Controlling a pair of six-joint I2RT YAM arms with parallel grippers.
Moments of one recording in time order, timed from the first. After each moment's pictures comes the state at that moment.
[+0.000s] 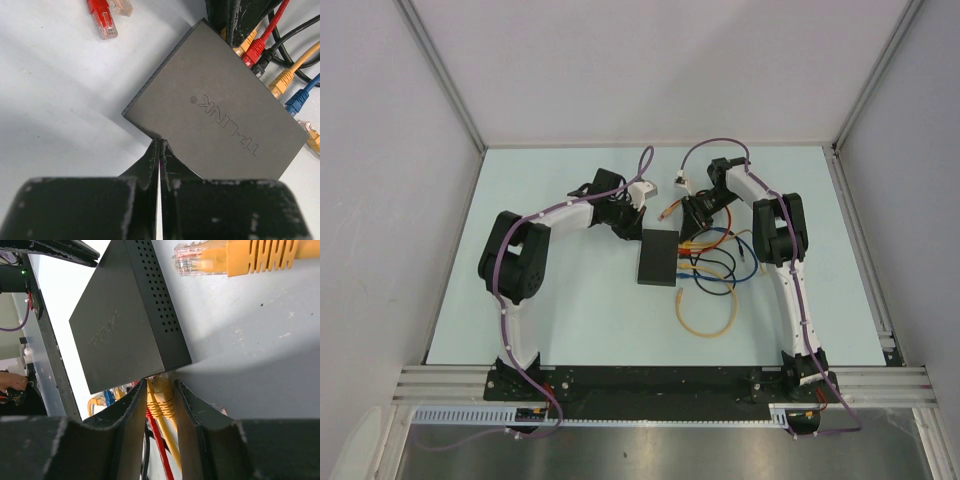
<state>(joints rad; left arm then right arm) -0.43 1.99 1.36 -0.32 0.54 0.26 0.27 2.56 2.13 -1.21 -0.97 -0.55</state>
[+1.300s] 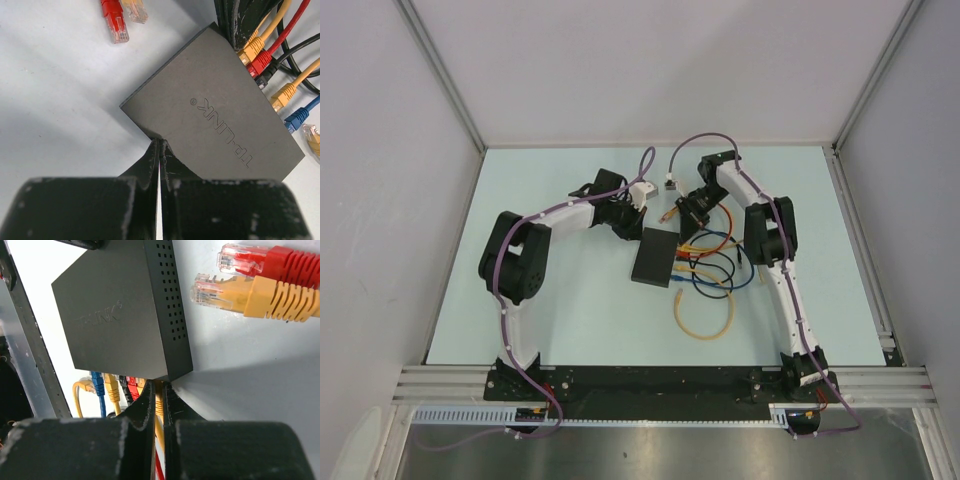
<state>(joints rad) -0.43 1.99 1.36 -0.32 0.52 0.26 0.30 2.65 2.35 -1.42 -0.87 -0.69</state>
